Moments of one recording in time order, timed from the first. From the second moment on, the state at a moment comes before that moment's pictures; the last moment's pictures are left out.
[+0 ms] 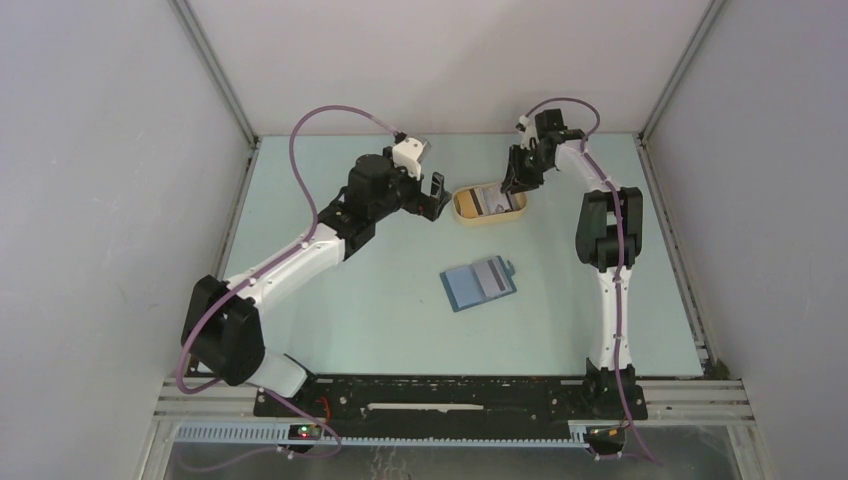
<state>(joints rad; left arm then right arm) -0.57 1.47 1.13 0.06 0.14 -0.04 0.12 2.38 2.09 -0.79 -0.40 0.13</state>
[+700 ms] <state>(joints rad) -0.57 1.47 1.13 0.06 0.14 -0.04 0.10 2.35 2.09 -0.80 -0.32 0.09</state>
